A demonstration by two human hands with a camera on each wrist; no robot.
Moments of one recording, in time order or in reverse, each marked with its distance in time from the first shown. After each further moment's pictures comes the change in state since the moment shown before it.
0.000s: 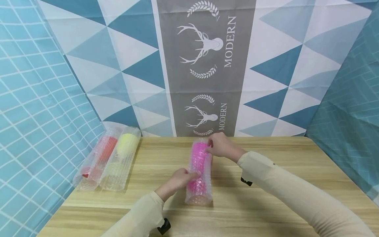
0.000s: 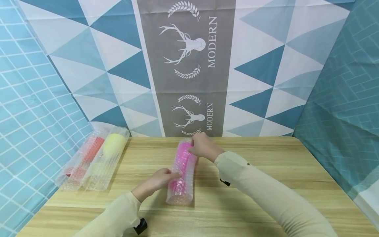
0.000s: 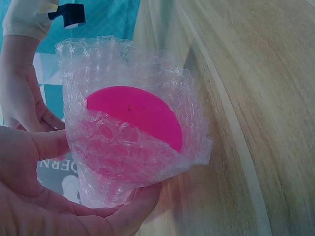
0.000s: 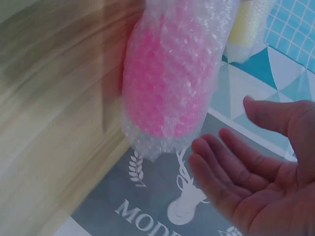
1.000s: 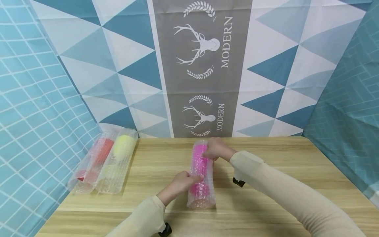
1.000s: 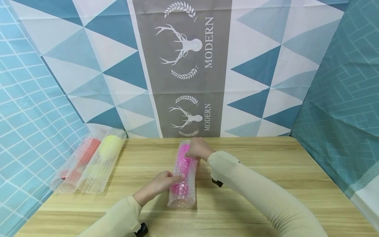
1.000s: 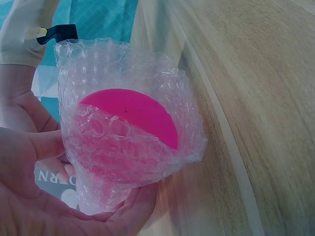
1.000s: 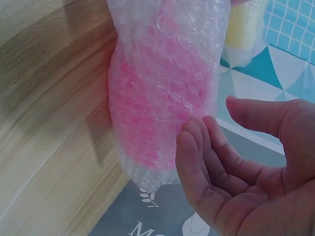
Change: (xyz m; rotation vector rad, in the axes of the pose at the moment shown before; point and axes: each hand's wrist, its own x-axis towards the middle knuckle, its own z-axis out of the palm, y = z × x) left_hand 0.000 0.006 0.013 0.014 0.003 -0.013; right_hand 0.010 -0.005 0.012 0.116 -0.169 0.287
